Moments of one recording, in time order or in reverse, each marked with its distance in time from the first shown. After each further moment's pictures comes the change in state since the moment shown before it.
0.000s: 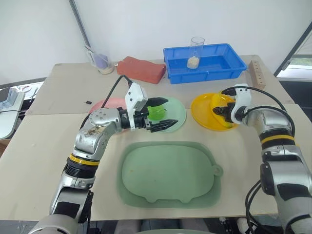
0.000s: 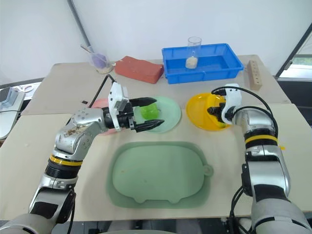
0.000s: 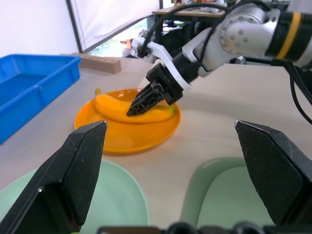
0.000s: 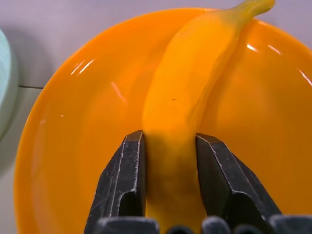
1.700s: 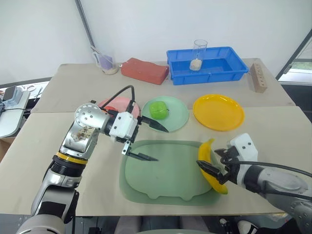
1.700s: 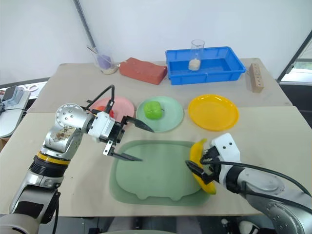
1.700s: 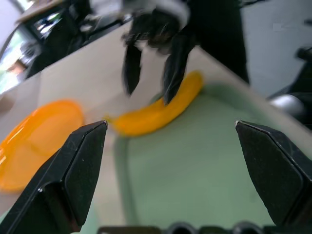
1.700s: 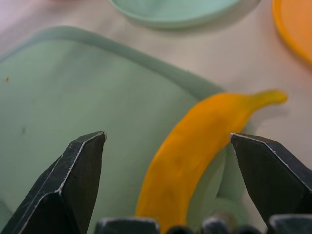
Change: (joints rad) left arm 0.015 0.156 -0.087 0.038 0.031 -0.471 -0.633; right arm 1.084 -0.096 -0.302 -1.711 0.660 0.522 -0.379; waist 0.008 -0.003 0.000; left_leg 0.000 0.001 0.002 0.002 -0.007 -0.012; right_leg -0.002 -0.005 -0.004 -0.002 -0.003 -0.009
